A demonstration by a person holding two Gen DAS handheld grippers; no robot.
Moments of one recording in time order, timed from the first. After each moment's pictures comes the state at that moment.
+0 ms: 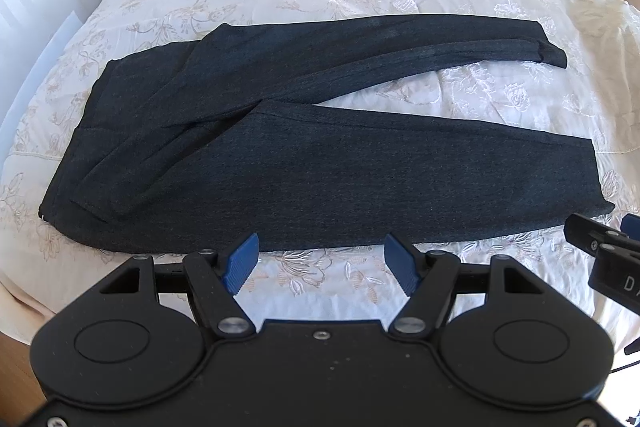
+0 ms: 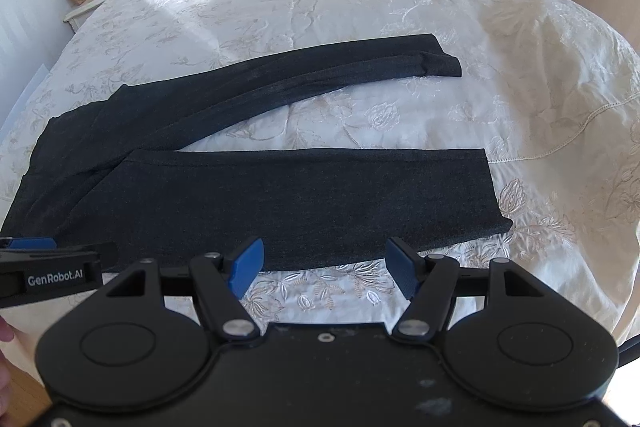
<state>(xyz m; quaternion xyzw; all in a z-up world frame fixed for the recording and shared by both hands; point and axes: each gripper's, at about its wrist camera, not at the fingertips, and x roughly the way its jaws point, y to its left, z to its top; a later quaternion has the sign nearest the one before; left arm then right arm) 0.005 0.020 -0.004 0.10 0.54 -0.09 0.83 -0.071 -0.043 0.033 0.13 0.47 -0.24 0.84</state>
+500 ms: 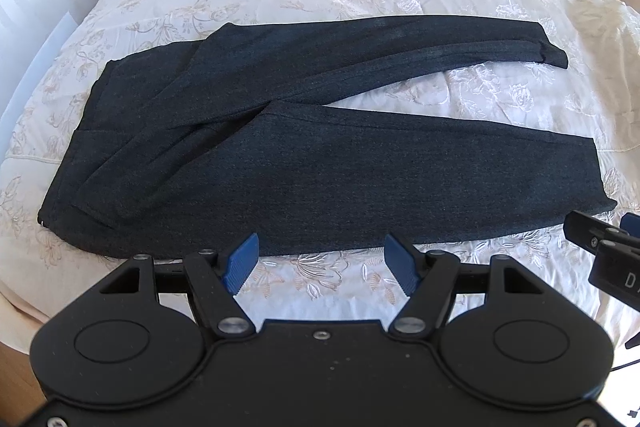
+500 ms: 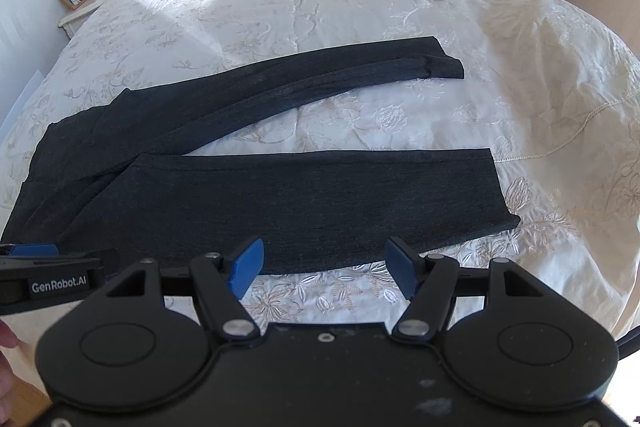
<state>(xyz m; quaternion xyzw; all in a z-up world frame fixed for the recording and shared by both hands) 0.014 0.042 -0.007 0.10 0.54 -0.11 0.83 -0.065 -0.031 0.031 0.14 0.46 -0.25 0.84</state>
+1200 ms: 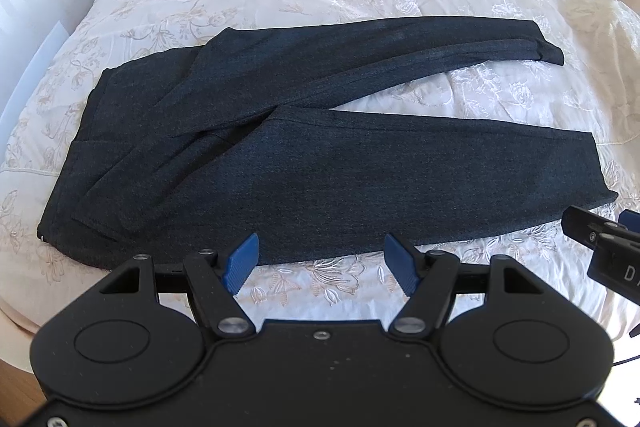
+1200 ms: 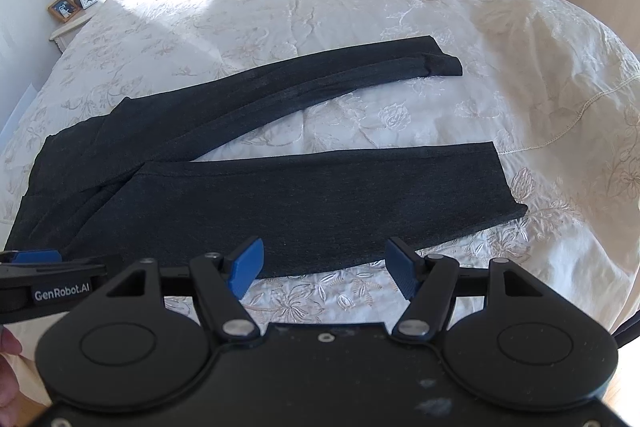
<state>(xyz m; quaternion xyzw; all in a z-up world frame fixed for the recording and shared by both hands) 0.021 0.060 -0.009 0.11 0.53 -0.13 0.83 -0.064 -0.016 0.028 0.15 0.46 -0.26 0.84</state>
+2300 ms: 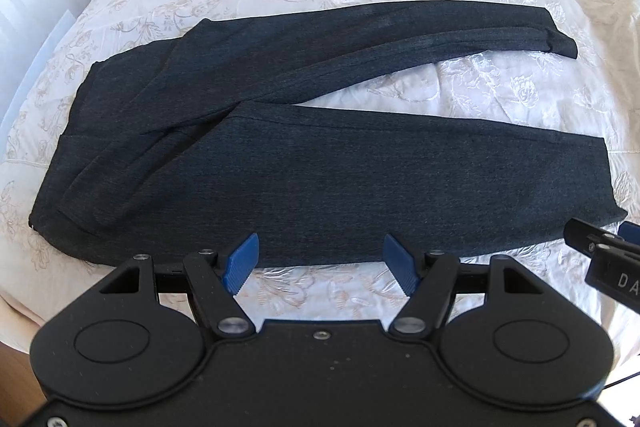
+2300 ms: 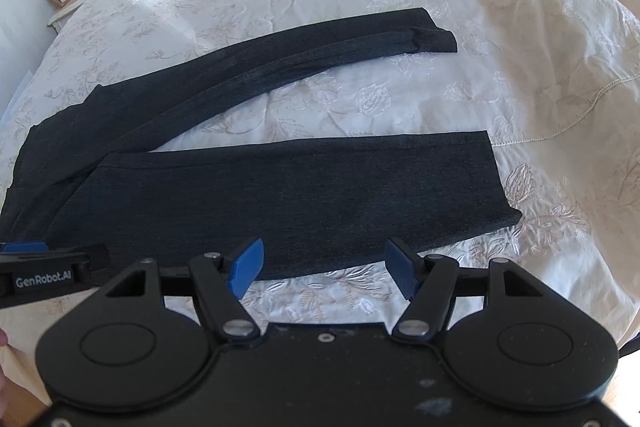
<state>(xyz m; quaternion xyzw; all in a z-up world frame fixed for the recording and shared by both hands) 0.027 -0.006 -0.025 0.12 0.55 -0.09 0.82 -0.060 -0.091 -0.003 0.16 0.49 -0.24 0.82</state>
